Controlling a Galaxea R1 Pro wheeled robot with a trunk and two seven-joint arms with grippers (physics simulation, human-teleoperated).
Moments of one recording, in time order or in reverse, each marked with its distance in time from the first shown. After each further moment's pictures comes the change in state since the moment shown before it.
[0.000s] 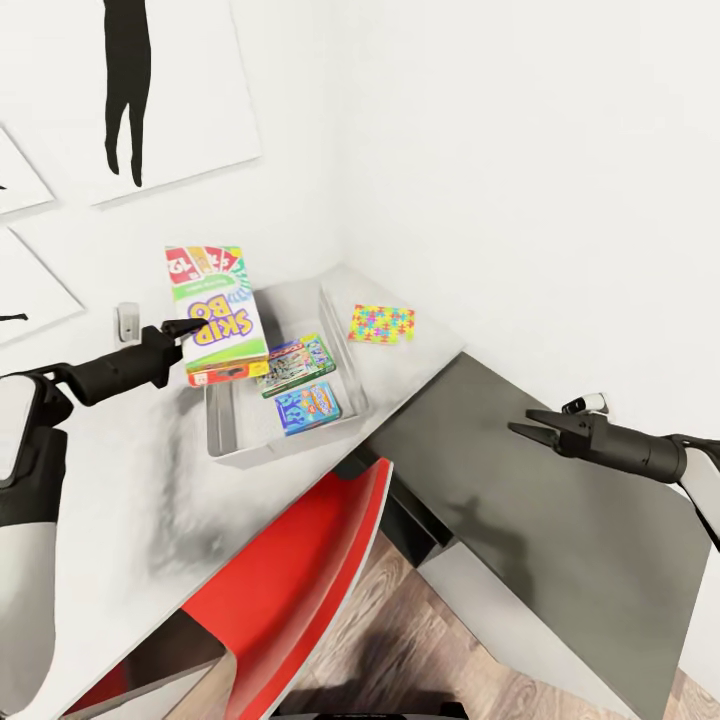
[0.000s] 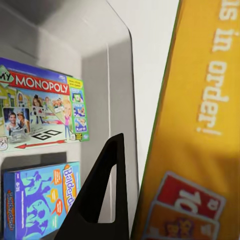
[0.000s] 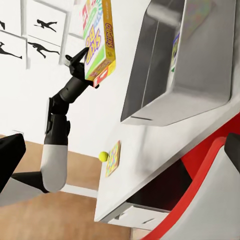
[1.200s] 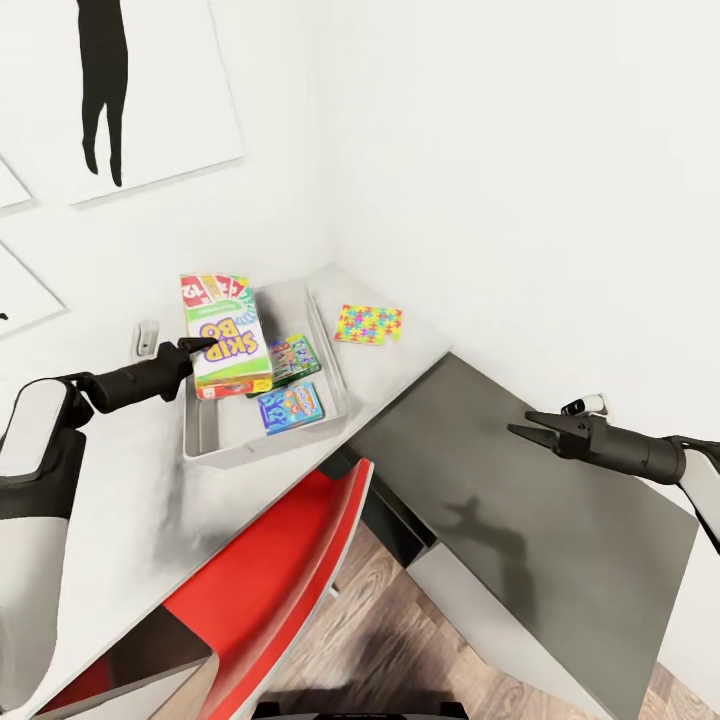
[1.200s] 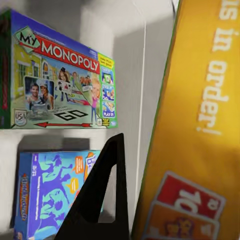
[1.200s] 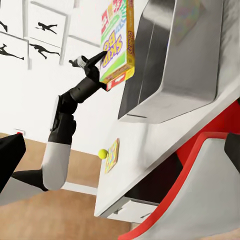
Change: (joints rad) left arm -0.016 0.000 -0.045 0.125 -0.071 -0.040 0.000; right arm 0.004 0.001 0.001 0.000 0.000 0.000 0.000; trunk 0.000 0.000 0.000
